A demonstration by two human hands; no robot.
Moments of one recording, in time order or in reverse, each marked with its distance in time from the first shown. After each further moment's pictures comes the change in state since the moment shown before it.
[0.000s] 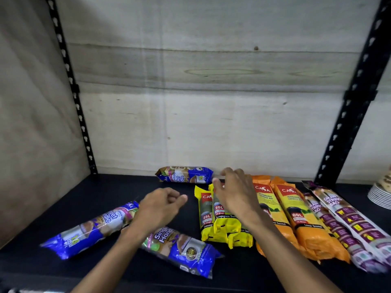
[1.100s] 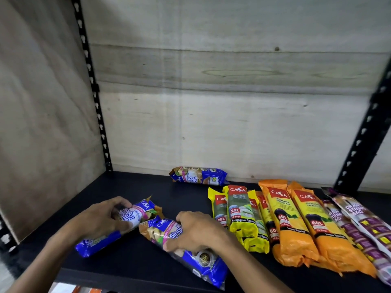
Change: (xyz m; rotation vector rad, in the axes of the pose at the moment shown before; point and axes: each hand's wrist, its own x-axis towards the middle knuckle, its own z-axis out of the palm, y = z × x) left_hand -0.005 -0.137 -0.093 0.180 -0.252 -0.197; right_hand -0.042 -0.080 0.050 -0.098 -0.787 -0.198
